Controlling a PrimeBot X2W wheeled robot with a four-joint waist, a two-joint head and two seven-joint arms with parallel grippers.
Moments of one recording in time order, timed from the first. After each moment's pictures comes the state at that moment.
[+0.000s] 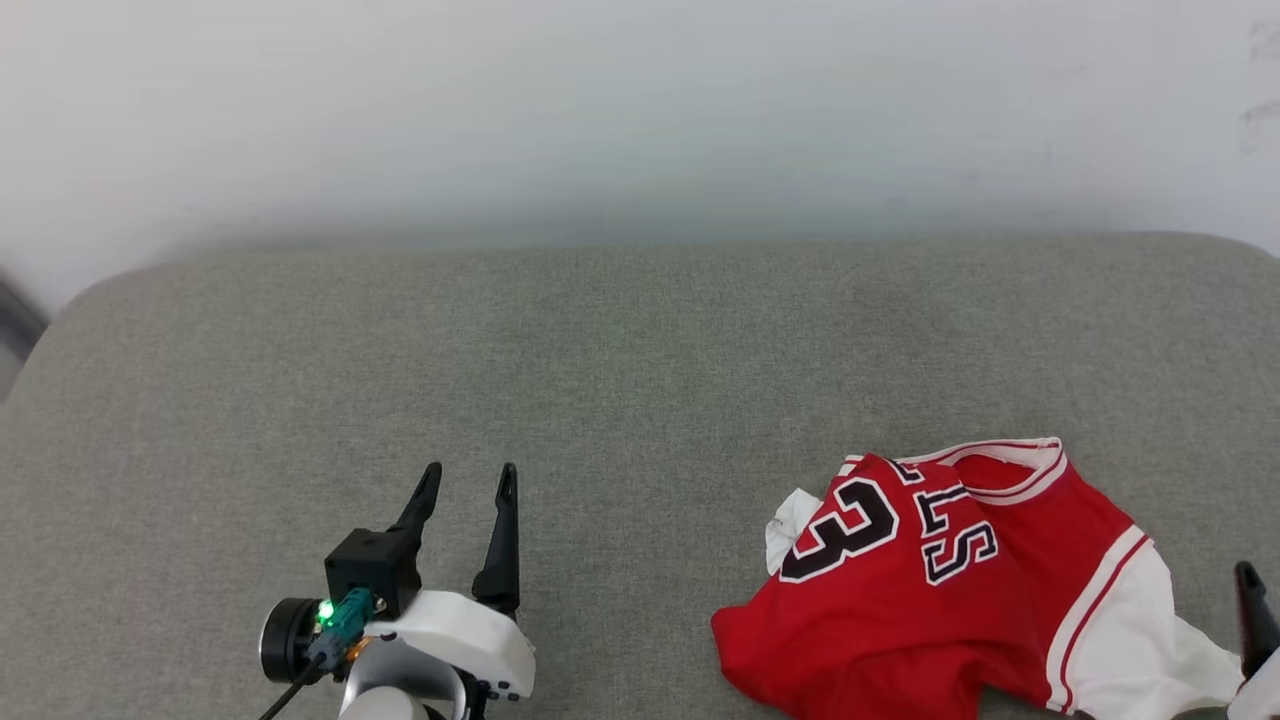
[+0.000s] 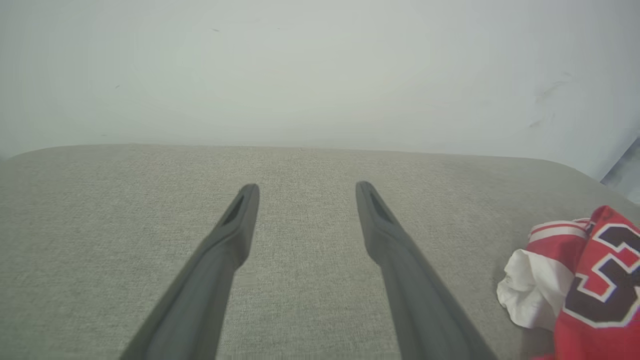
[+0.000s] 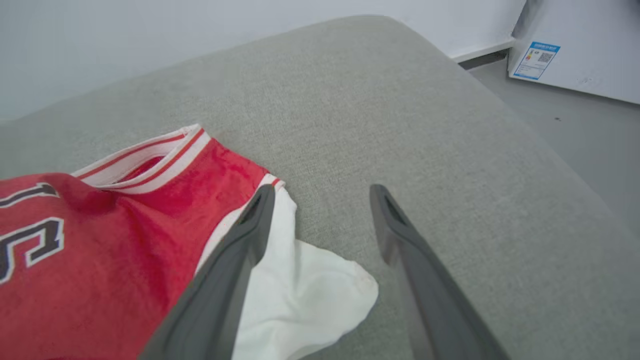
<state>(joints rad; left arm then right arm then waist) -0.16 0.19 -0.36 0.24 -0.41 0.15 -0.23 0.02 -0.16 -0.40 0.18 0.27 0.13 0.28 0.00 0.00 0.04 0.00</state>
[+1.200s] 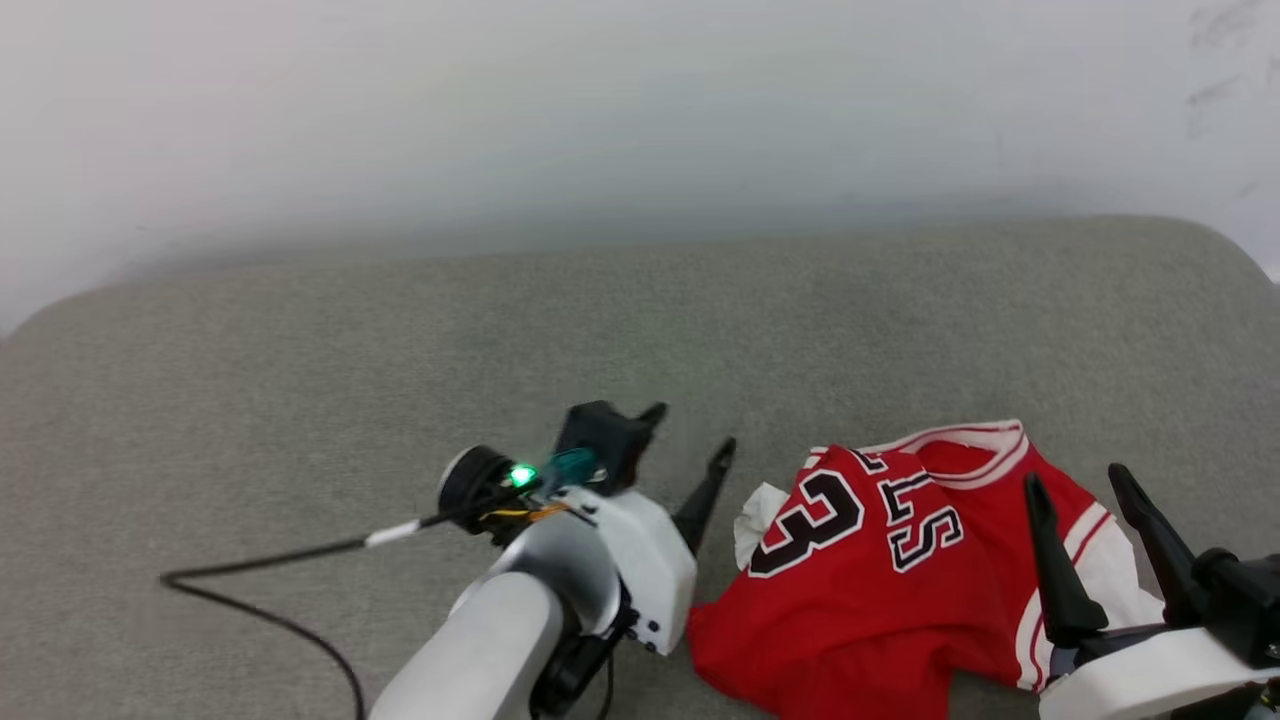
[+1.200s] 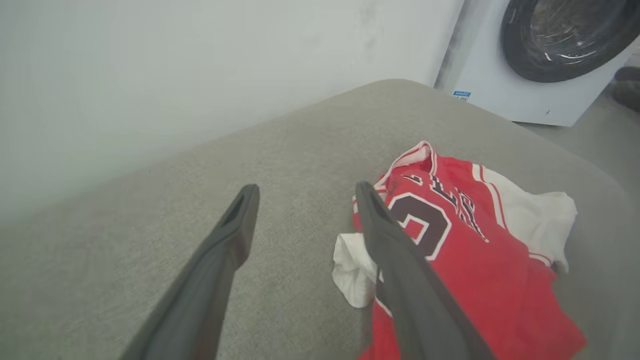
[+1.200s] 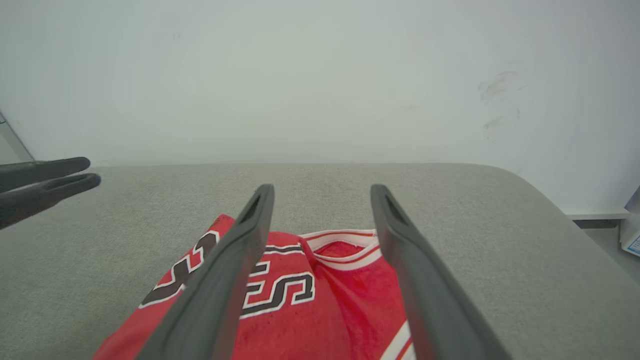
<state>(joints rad) -0.39 0.16 -0.60 0.20 -0.38 0.02 0.13 0.14 -0.07 -0.04 -0.24 0.13 0.13 0.06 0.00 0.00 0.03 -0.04</state>
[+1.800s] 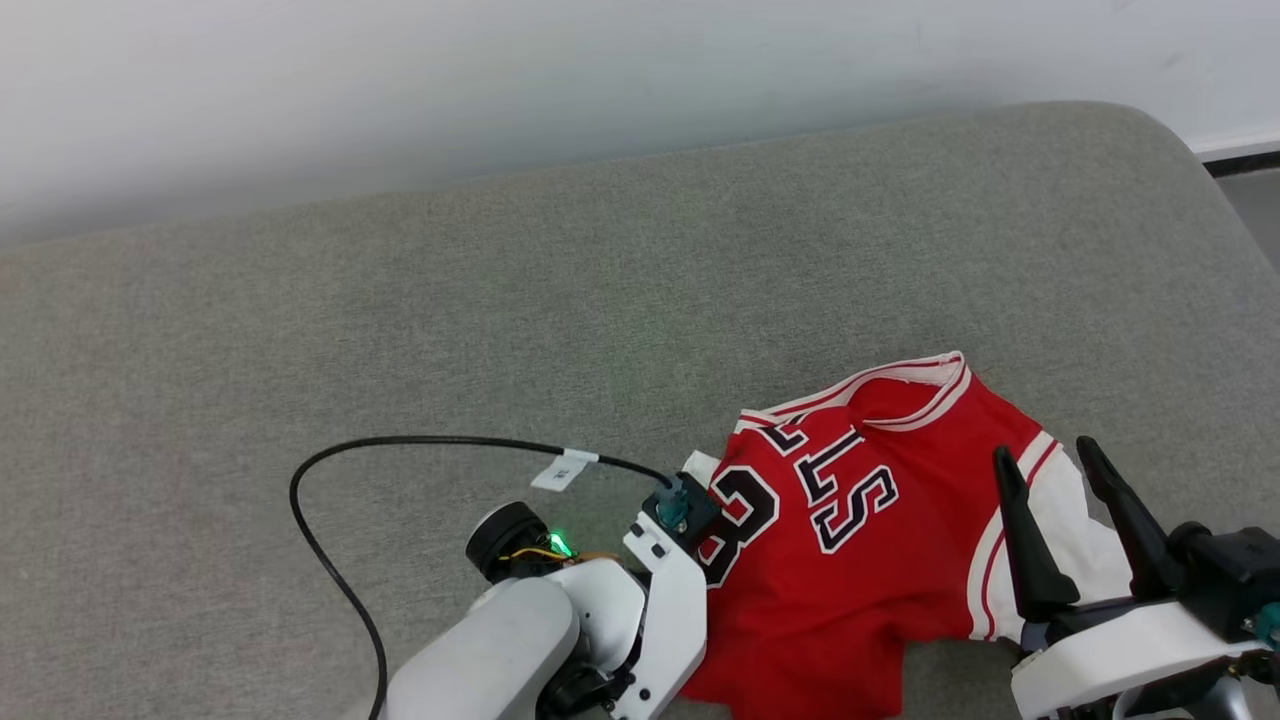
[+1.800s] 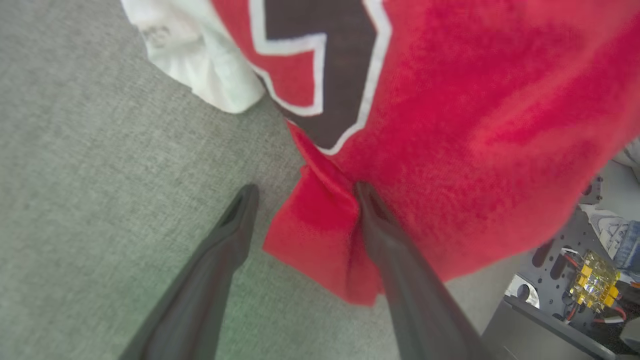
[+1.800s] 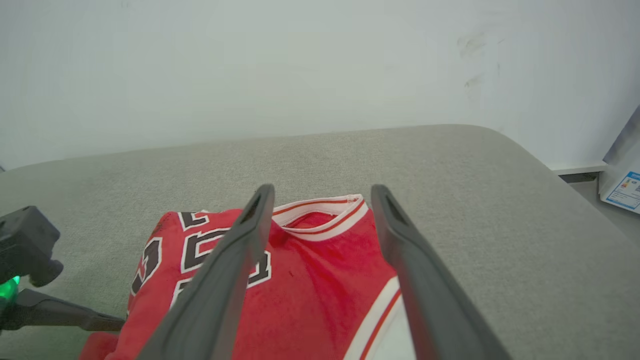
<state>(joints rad) -0.52 0.24 -0.89 0.36 -0.53 -0.13 0.67 0.08 -0.06 0.00 -0.21 0.16 0.13 0.05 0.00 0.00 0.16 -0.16</state>
